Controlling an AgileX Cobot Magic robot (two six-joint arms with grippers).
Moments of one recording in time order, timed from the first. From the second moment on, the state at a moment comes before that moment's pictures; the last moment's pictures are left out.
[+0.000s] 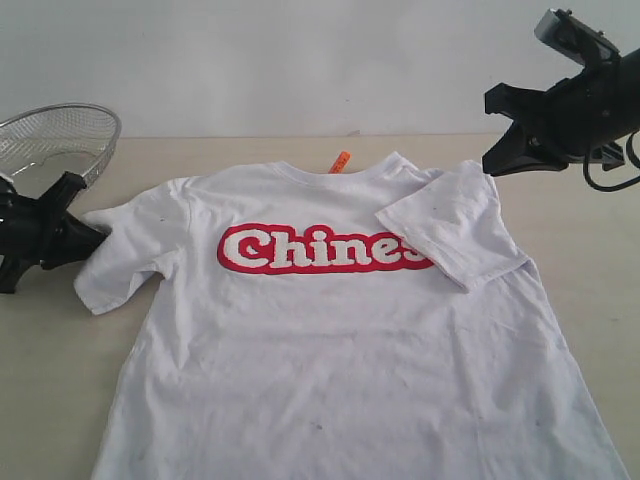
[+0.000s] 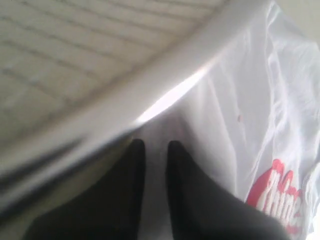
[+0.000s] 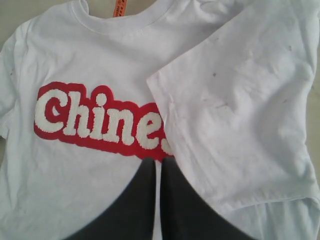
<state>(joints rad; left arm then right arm) 0.28 2.18 -1.16 -1.33 0.70 0.80 -0.16 1.79 -1.26 0.85 0.80 -0.60</state>
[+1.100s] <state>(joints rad) 0.11 2.07 -1.18 -1.46 0.76 0.94 -0.16 1.79 -1.26 0.85 0.83 -0.60</state>
